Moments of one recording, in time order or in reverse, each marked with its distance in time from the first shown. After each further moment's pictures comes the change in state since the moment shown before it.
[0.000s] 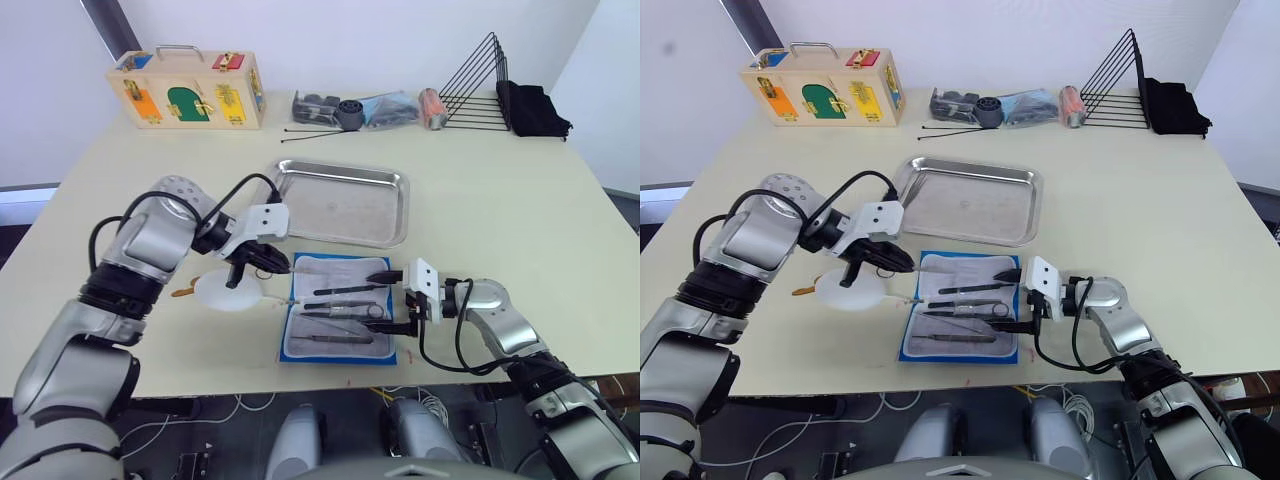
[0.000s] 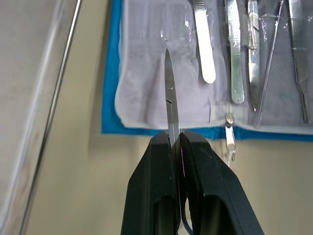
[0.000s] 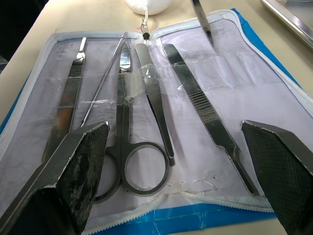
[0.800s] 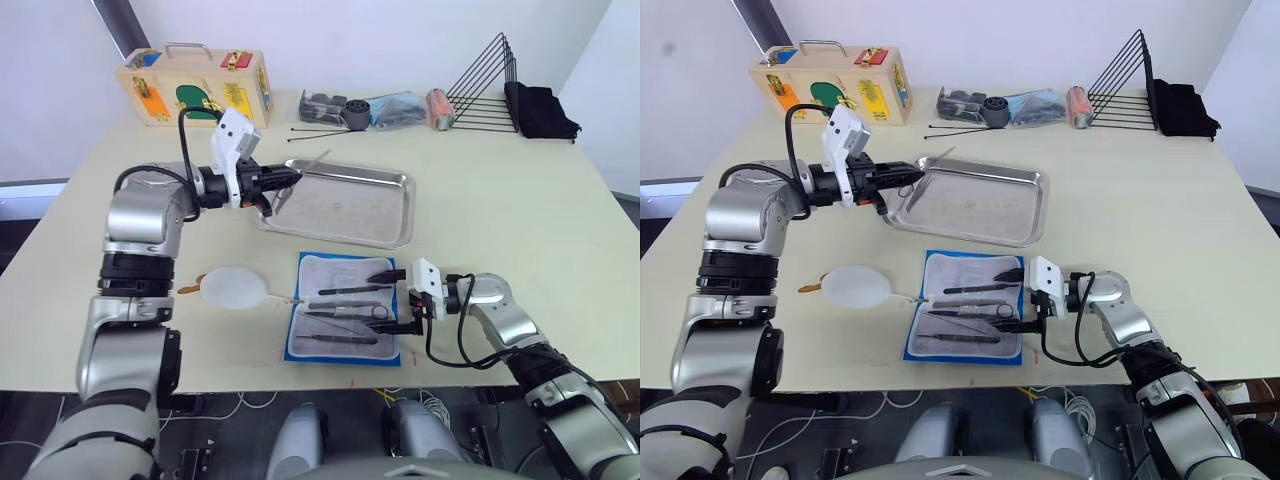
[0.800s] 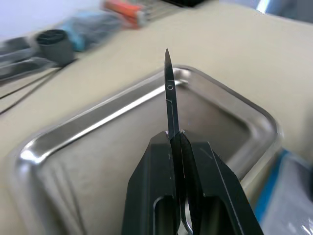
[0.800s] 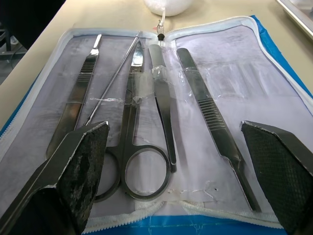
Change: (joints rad) left arm -0.064 -0.300 0.422 0.099 -0.233 0.290 0.638; right arm -0.055 -0.009 0.000 0.109 0.003 -0.106 0.105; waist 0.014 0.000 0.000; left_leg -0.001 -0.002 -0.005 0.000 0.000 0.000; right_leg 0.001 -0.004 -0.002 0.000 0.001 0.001
